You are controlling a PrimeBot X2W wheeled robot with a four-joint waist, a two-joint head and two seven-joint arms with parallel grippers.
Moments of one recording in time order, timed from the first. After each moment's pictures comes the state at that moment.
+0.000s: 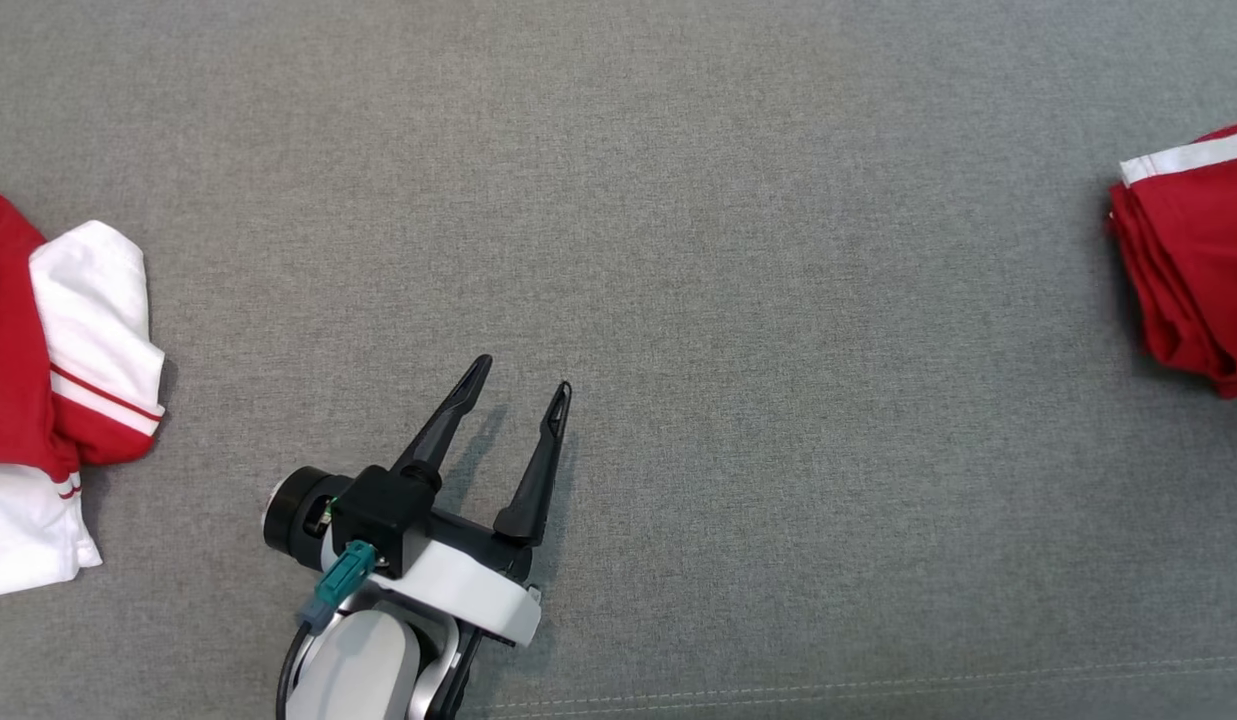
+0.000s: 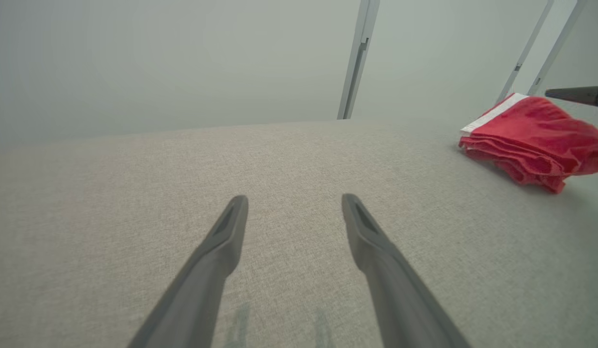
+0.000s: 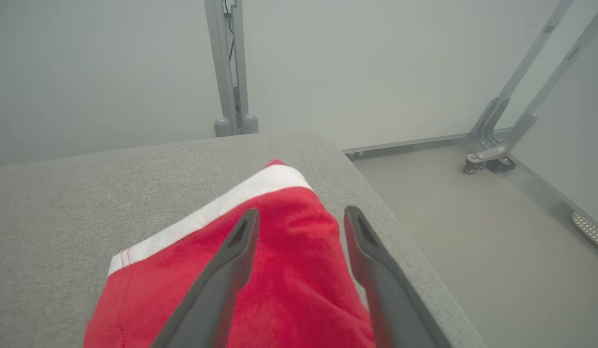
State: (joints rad) left arm -0.24 0.05 -0.32 0.20 -0.19 -0.07 -0.25; right arm -1.01 -0.49 0.33 1.29 0.59 0.13 -0.25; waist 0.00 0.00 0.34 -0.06
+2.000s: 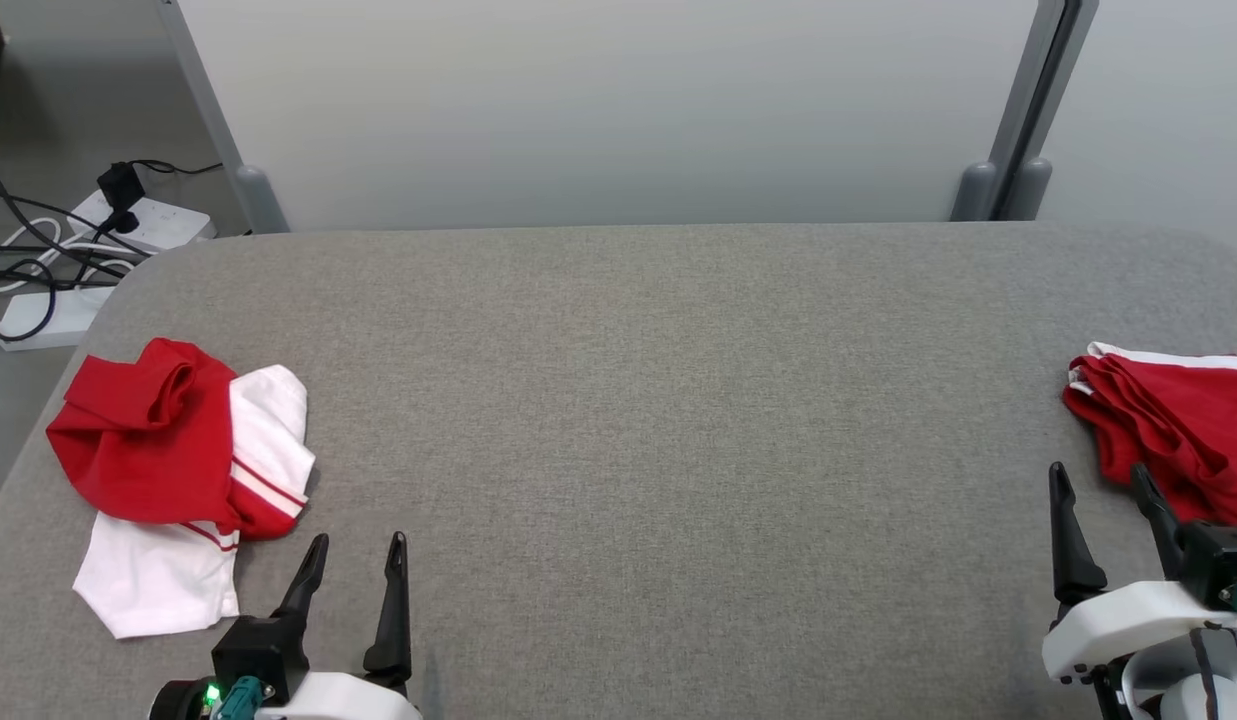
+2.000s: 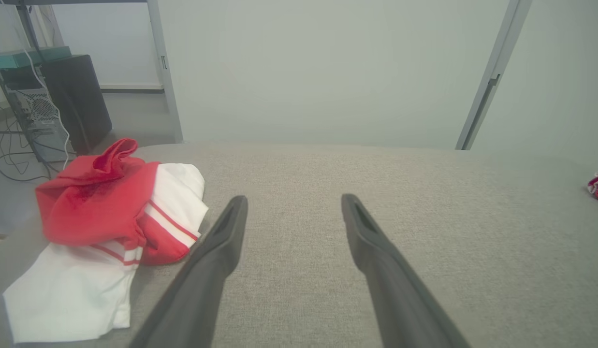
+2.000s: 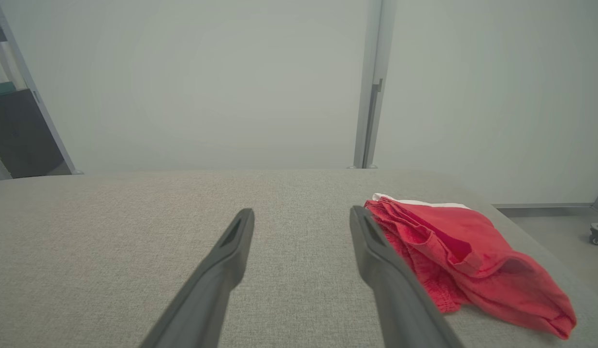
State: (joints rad) left arm 0.00 0.05 -0.09 0.30 -0.19 0.03 -0.25; right arm -0.17 -0.10 -0.09 0.45 0.11 0.13 -0.25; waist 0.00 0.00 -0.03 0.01
